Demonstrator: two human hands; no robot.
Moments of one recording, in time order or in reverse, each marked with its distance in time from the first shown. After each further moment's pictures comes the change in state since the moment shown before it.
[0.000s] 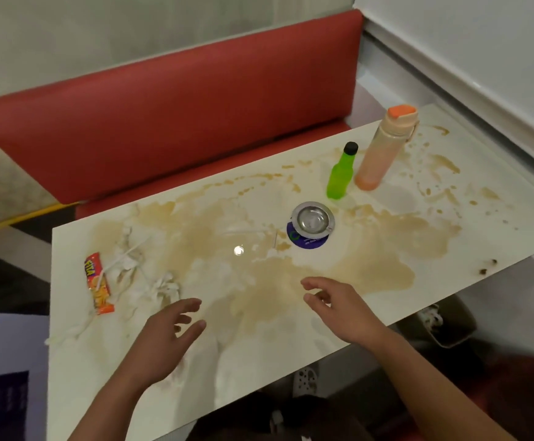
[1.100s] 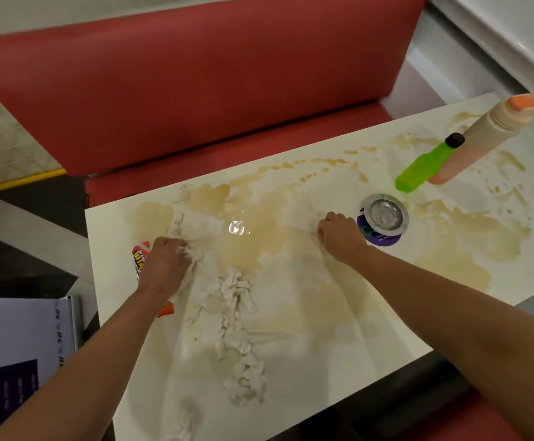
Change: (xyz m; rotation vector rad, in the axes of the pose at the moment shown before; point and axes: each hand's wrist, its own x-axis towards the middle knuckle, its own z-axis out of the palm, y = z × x) left_hand 0.175 -0.169 -0.123 0.222 0.171 -0.041; right_hand 0.244 -0.045 0.110 -1.052 0.111 -0.056
